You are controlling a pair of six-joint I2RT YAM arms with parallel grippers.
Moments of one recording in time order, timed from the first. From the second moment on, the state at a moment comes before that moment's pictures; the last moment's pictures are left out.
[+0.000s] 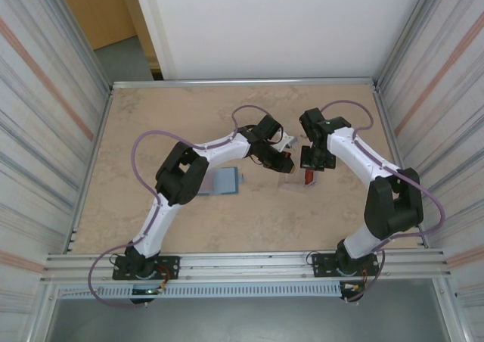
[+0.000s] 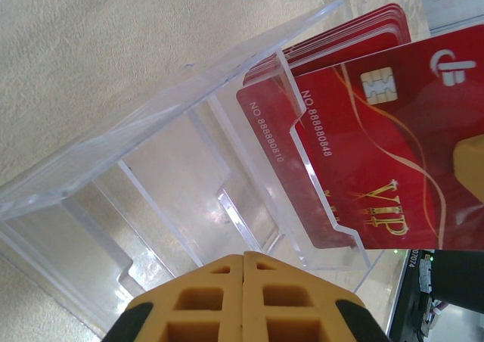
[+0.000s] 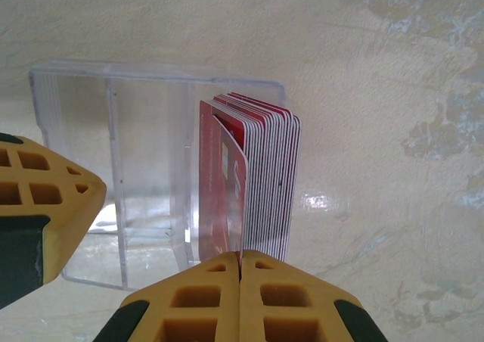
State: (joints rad) left arm -0.79 2.30 1.78 -0.48 0.69 -0.29; right arm 0.34 1.57 1.23 -1.09 0.12 0.48
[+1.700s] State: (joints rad) left arm -0.36 1.59 1.26 -0.09 1.10 -0.48; right arm 0.29 1.10 0.91 -0.14 -0.77 0.73
